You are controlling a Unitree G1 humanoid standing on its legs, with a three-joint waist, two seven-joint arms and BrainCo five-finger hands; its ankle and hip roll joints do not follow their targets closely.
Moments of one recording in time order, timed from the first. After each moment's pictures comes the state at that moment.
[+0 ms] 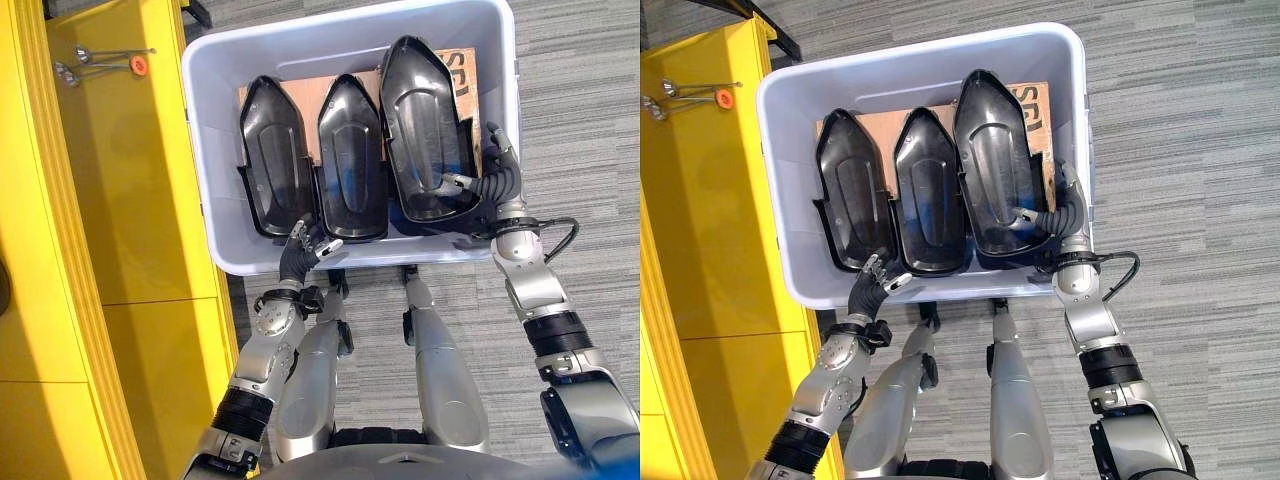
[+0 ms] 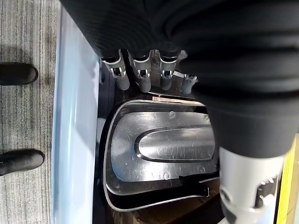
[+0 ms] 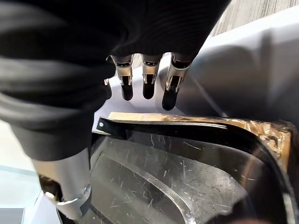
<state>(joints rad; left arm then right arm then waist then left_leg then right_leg) -0.10 0.09 -0.19 0.10 -0.36 0.03 0.18 -0.50 -0.39 0.09 0.30 -0.12 -0.01 -0.30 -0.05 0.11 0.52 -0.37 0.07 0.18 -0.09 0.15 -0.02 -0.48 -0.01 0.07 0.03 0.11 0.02</state>
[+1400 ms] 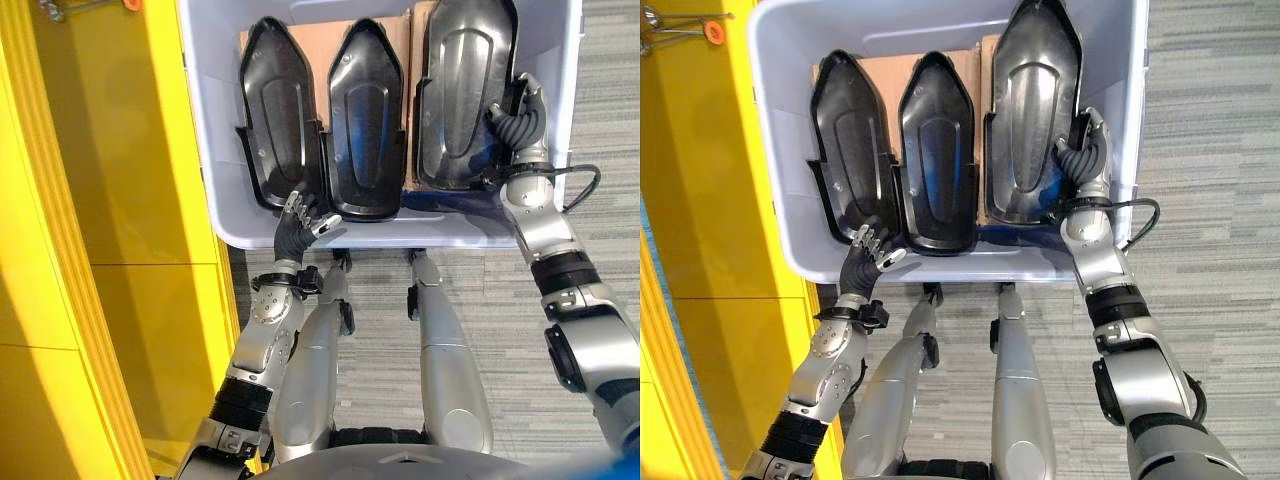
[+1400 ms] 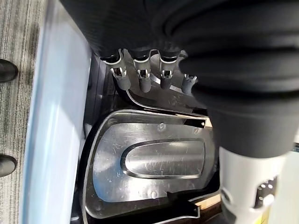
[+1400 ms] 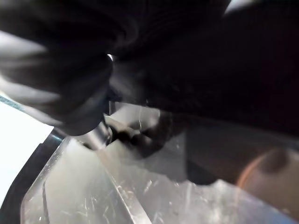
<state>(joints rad) -0.14 0.11 -0.19 0.00 -0.38 -0.02 0.20 -0.76 -0.48 0.15 0.56 -0.06 -0.04 -0.41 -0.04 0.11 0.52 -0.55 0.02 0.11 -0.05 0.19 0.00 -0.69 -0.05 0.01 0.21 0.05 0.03</state>
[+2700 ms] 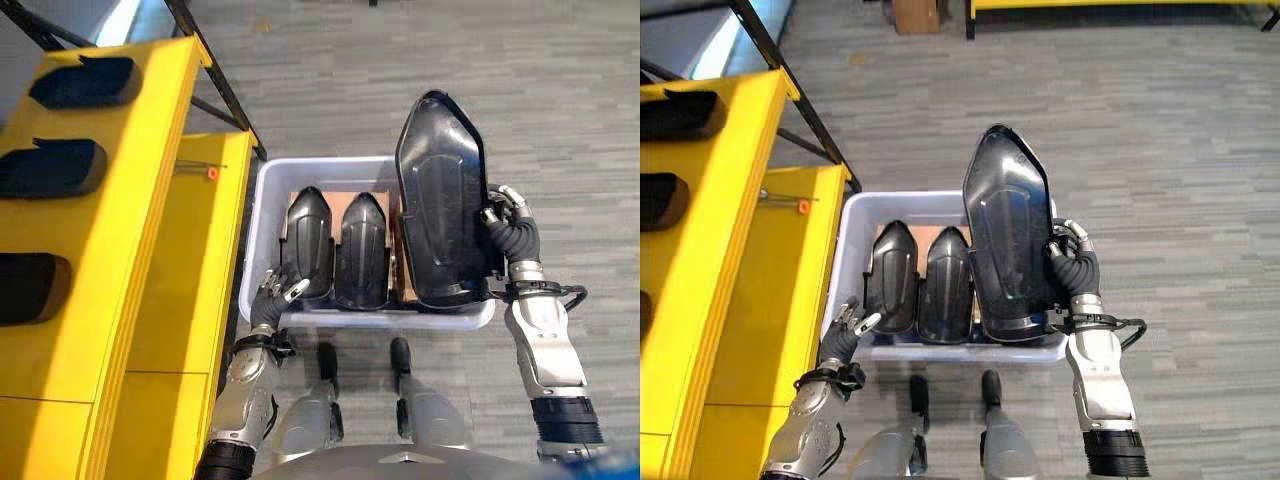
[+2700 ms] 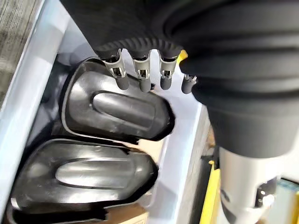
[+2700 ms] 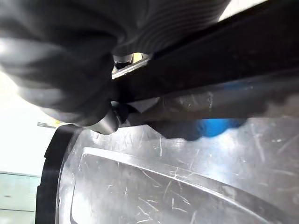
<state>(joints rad) 0.17 0.04 -0.03 0.11 -0.38 0.04 0.11 -0.07 -0.23 -0.06 -0.11 0.07 -0.03 -0.09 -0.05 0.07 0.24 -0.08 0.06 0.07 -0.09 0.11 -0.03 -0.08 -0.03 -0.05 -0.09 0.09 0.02</state>
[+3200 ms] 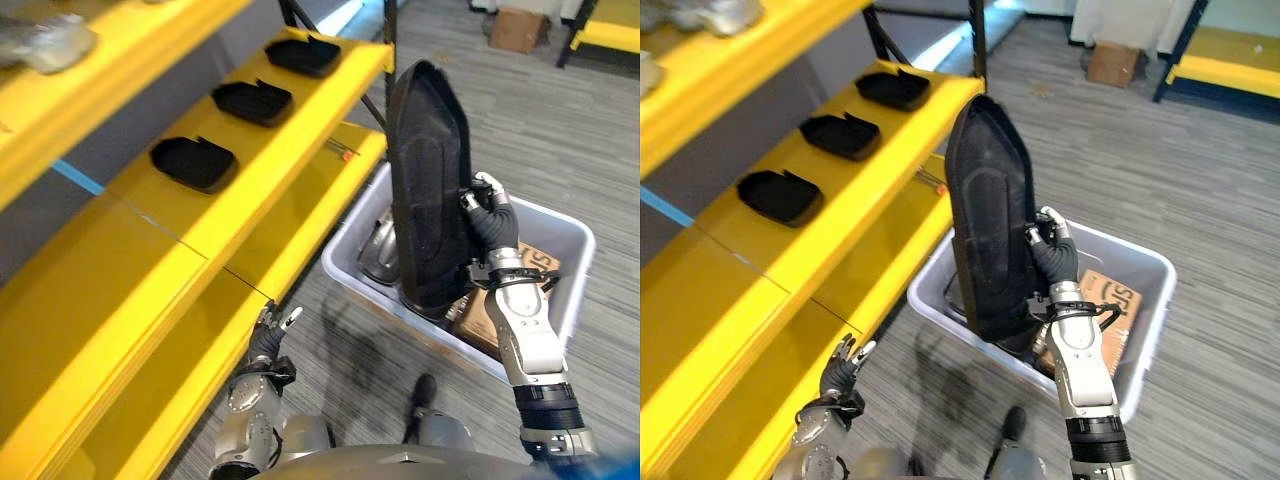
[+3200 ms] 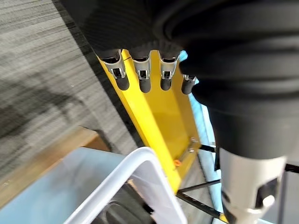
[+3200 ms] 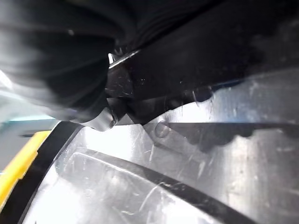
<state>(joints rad) 0.17 -0.03 -0.02 0.22 -0.38 0.06 0.10 -0.11 -0.18 -0.10 -0.14 0.10 -0.02 -0.10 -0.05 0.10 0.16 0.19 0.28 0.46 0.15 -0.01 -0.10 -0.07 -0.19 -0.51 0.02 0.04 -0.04</state>
